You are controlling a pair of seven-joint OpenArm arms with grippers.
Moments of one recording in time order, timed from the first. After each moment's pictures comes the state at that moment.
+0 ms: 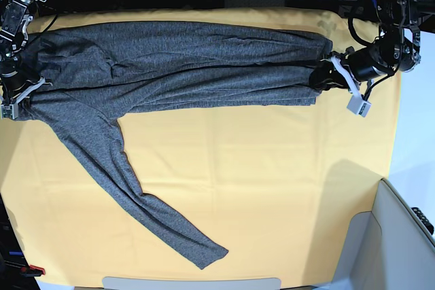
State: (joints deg) left arm 11.1 -28.9 -10.7 93.8 -58.5 -24.8 60.9; right arm -2.2 23.6 33.1 74.4 2.1 28.7 -25.4
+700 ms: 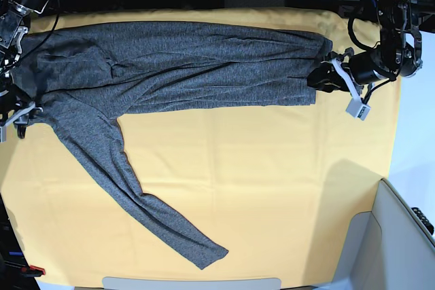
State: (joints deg) left arm 9.4 -28.9 -10.9 94.1 -58.4 -24.9 65.2; right arm 3.2 23.8 33.6 82.4 2.0 28.1 -25.7
